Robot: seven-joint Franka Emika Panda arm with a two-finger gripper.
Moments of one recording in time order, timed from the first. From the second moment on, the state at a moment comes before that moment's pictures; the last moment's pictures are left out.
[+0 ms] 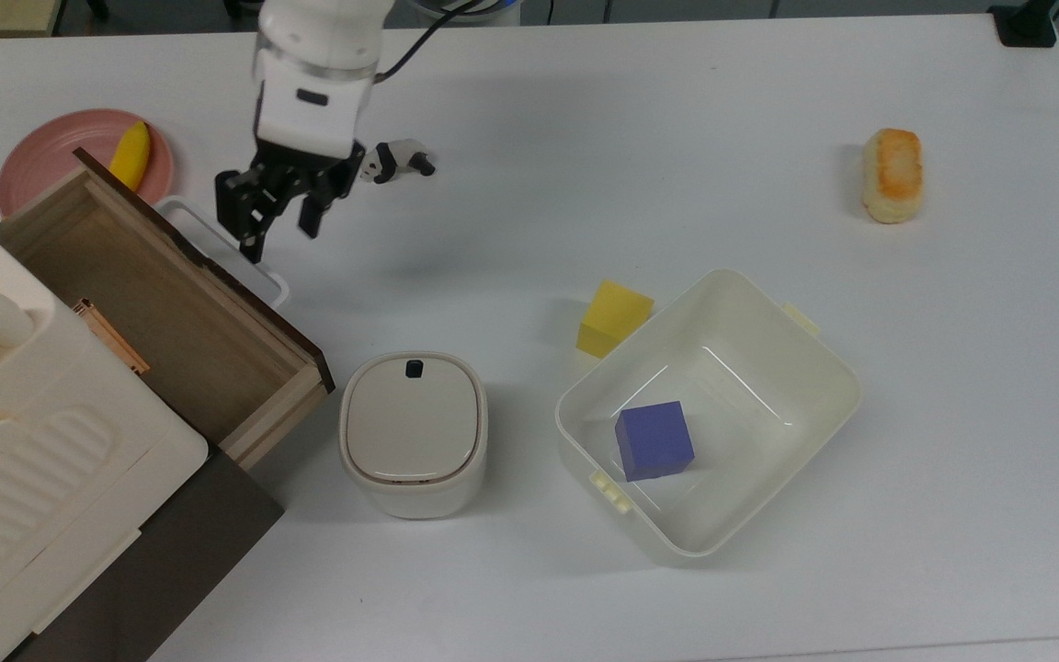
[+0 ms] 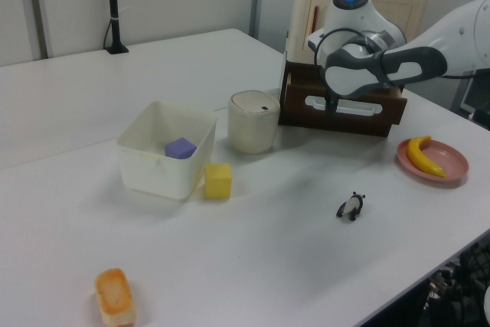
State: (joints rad) arm -0.28 0.15 0.19 -1.88 -0.49 2.31 -0.64
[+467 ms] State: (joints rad) arm -0.27 0.11 0.33 -1.75 -0.29 1.93 -0.45
